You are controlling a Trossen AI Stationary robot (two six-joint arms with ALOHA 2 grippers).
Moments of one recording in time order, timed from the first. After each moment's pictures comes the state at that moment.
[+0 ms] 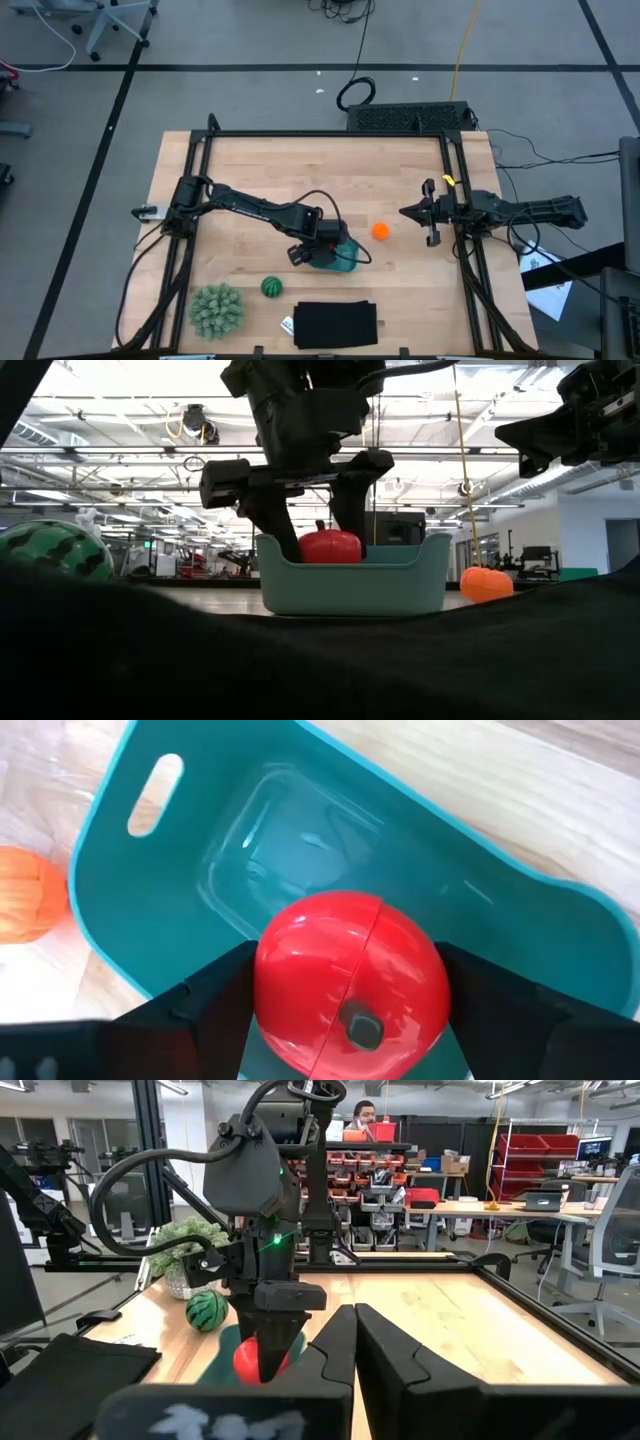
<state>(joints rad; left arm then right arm) -0.13 2.05 1.53 -0.68 0.08 0.99 0.05 0.14 0.02 0.20 0.06 0.00</state>
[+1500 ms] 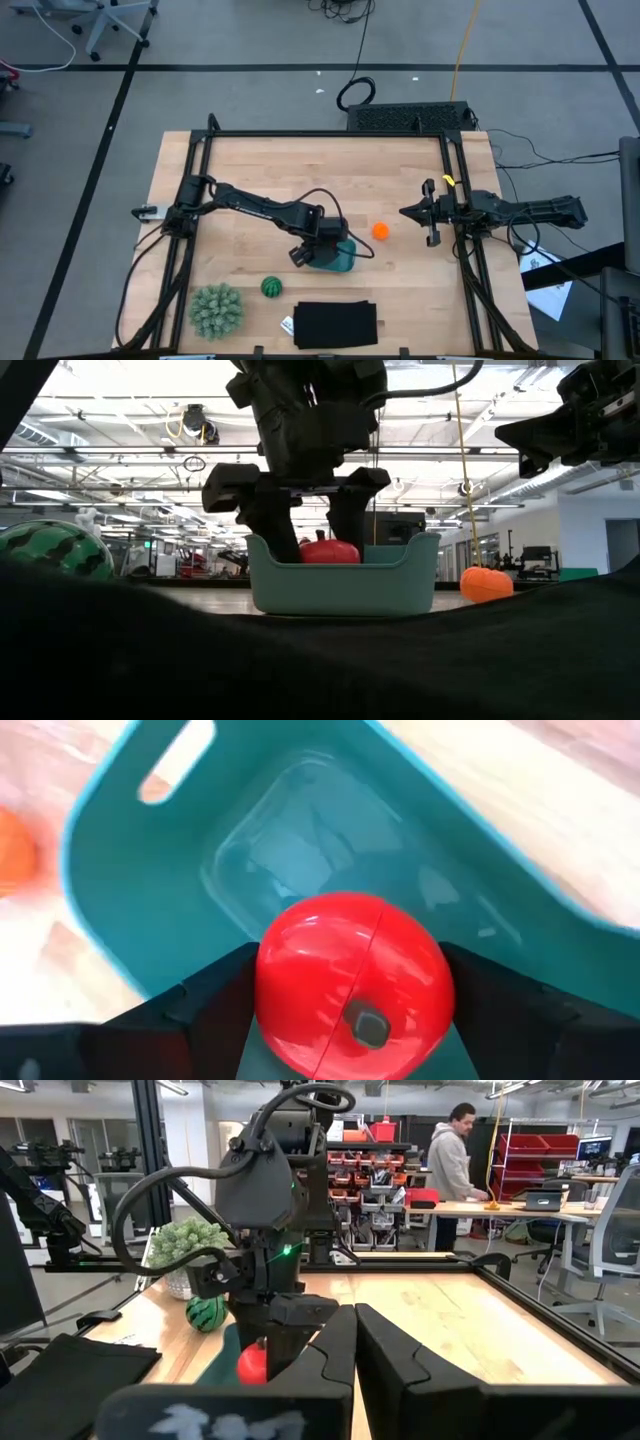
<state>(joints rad) -0.11 2.07 1.53 -0.68 0.12 0.87 0.05 0.14 0.02 0.20 0.06 0.00</state>
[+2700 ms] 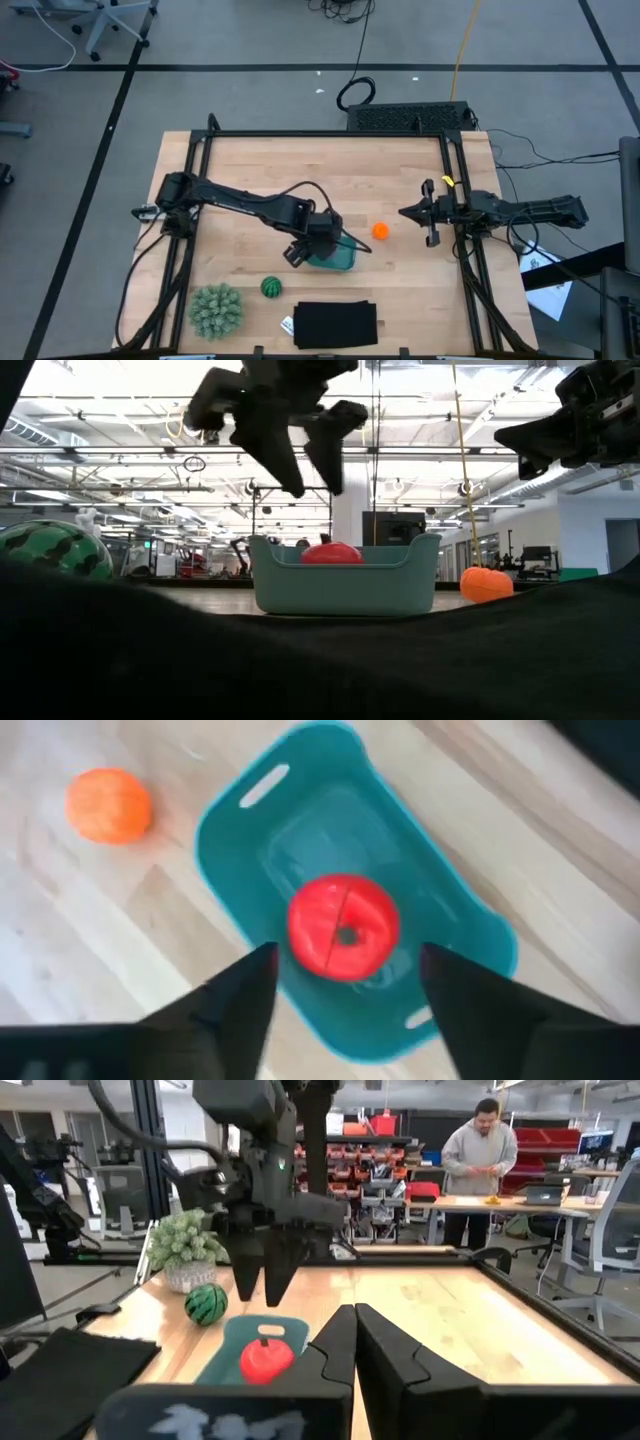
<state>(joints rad) -0.15 1.93 1.61 -0.87 0.02 0.68 0.05 0.15 0.02 0.20 0.06 0.00</state>
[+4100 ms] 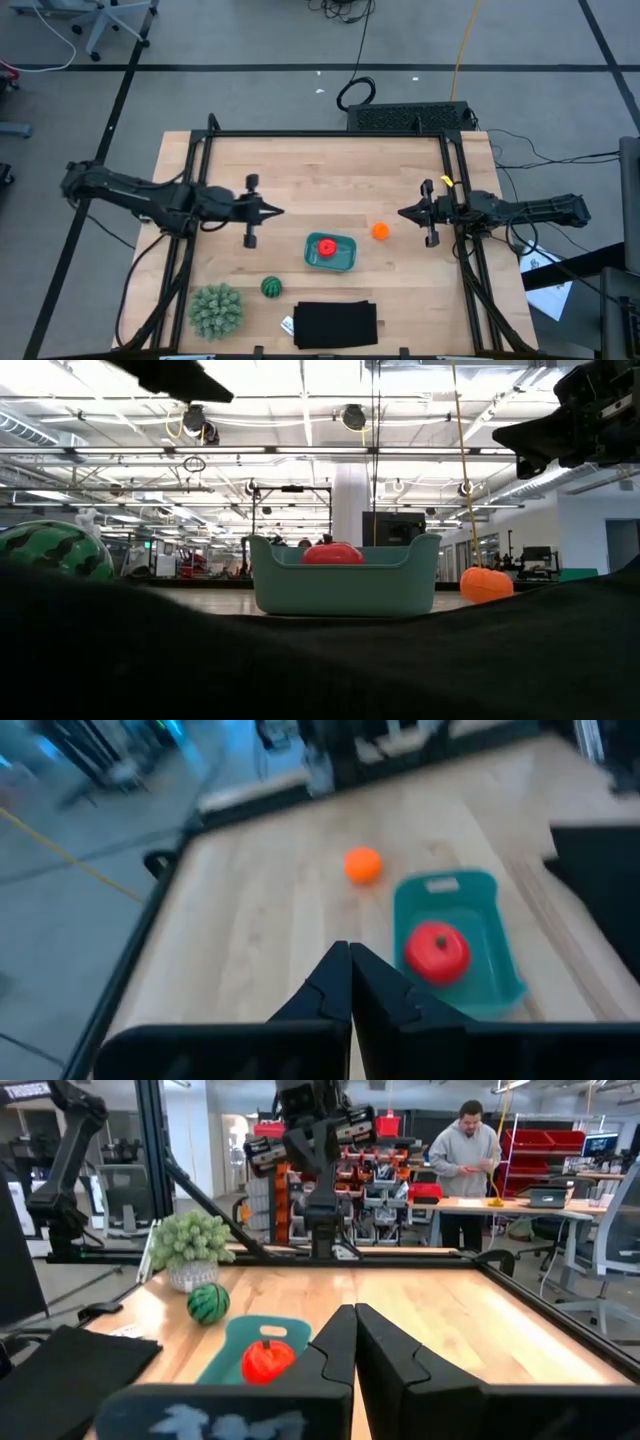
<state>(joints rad) -0.18 0.96 0.71 -0.14 -0.27 0.20 0.05 0.19 0.02 0.24 0.05 -0.01</state>
